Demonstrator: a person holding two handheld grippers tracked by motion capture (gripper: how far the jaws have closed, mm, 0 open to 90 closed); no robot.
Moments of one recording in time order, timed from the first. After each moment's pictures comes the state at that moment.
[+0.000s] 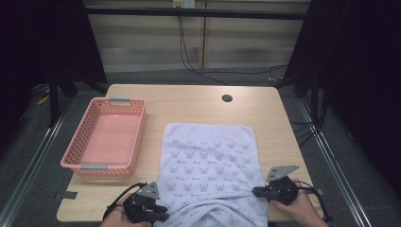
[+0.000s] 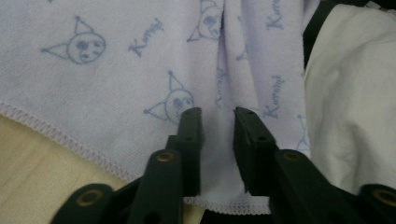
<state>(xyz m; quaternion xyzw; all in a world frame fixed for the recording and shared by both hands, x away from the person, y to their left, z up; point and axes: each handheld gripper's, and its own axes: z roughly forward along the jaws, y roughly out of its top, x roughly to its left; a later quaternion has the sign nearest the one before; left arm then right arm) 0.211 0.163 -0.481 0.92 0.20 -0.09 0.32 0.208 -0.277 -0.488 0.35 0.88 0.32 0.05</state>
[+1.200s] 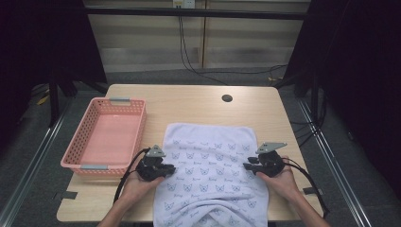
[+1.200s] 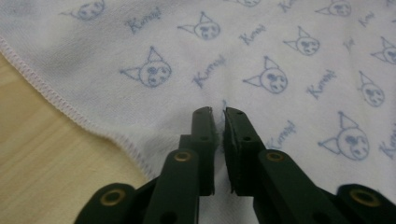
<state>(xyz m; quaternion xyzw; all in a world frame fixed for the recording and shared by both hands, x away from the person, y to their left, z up) 0.307 0.143 -0.498 0.87 0.31 0.02 0.38 0.286 -0.266 -0.497 0.40 0.84 0.33 0.13</state>
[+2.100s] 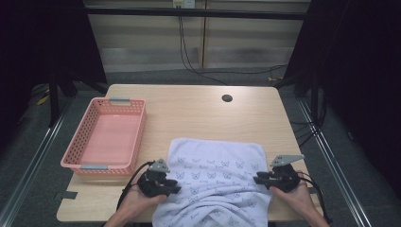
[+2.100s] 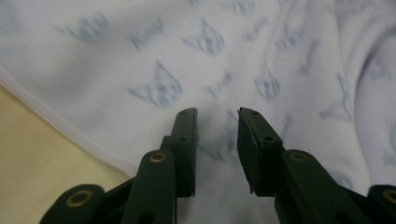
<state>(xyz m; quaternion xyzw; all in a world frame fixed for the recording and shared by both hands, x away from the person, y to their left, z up) 0.278 0.134 -0.484 0.88 0.28 -0.03 0.38 0.241 -0.290 -0.483 0.42 0.83 0.35 0.09</state>
